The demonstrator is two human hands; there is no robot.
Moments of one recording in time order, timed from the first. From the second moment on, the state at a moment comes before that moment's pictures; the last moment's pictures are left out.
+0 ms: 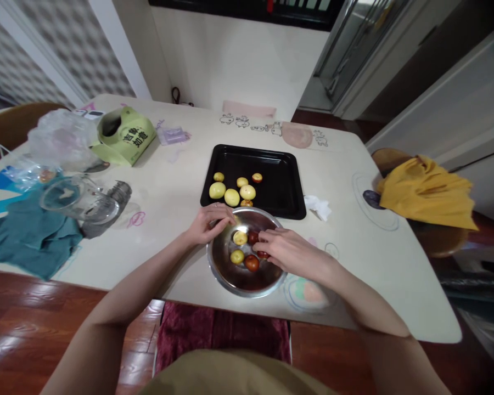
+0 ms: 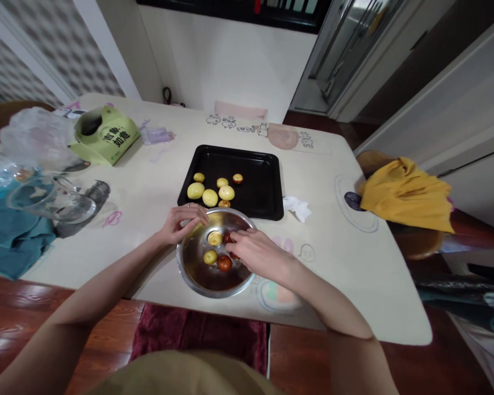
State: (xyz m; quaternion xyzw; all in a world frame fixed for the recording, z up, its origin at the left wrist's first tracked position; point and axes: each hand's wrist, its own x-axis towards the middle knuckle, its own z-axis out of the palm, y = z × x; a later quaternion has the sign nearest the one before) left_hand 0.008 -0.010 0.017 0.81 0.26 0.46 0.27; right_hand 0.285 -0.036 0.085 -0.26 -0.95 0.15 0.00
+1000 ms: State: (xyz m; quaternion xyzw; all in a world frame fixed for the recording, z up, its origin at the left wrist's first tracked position) left_hand 0.008 -0.006 0.009 0.79 0.25 0.49 0.26; right_hand 0.314 0.009 -0.003 -0.38 -0.80 0.15 0.43
